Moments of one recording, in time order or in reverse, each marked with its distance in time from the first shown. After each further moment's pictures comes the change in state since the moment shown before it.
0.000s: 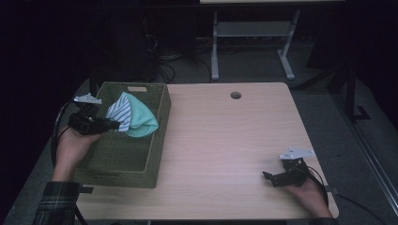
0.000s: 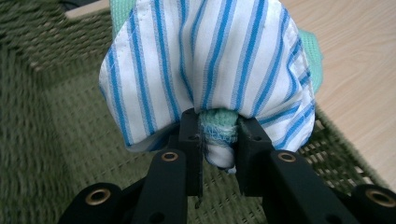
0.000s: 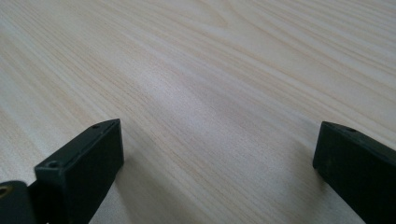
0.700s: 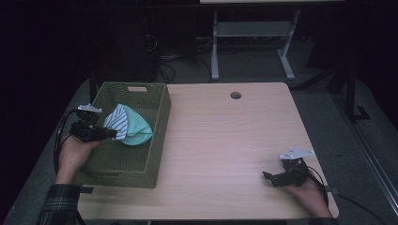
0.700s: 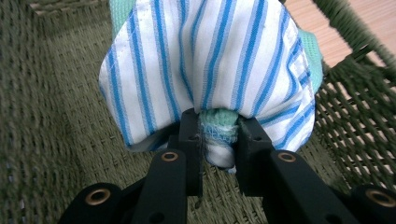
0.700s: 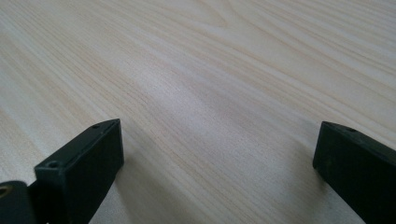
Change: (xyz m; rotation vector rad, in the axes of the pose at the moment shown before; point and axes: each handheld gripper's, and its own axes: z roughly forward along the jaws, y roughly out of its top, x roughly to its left) left arm 0.019 -0.026 0.030 0.089 0.029 -0.052; right arm 0.000 0.000 0.000 0.000 0.000 0.000
